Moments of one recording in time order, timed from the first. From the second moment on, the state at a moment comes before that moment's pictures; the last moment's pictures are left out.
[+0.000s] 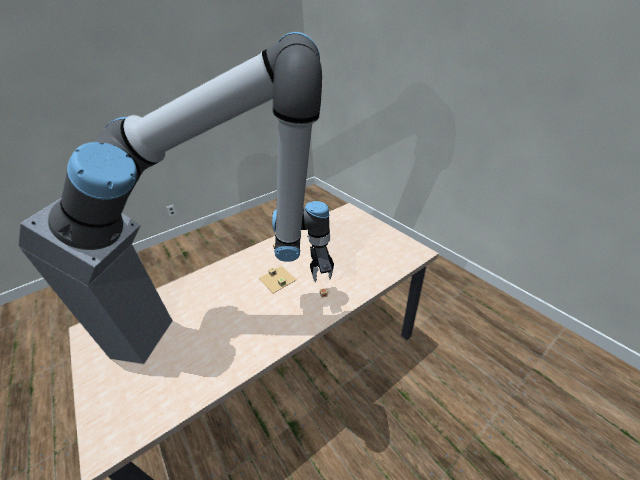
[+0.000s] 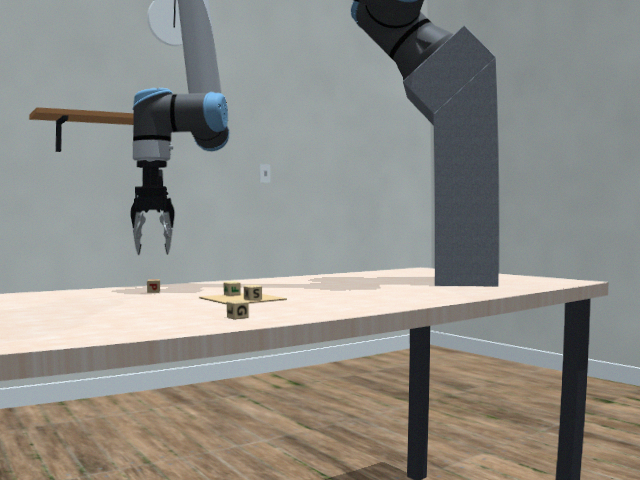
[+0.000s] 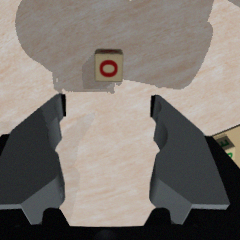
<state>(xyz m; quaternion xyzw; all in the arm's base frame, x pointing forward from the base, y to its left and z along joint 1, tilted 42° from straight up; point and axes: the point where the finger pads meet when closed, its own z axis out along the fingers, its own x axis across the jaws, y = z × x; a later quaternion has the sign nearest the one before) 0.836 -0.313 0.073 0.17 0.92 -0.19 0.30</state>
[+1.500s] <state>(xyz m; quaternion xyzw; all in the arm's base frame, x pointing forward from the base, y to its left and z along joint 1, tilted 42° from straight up) 0.838 -0.314 0.071 0.17 0.92 -0.19 0.30</state>
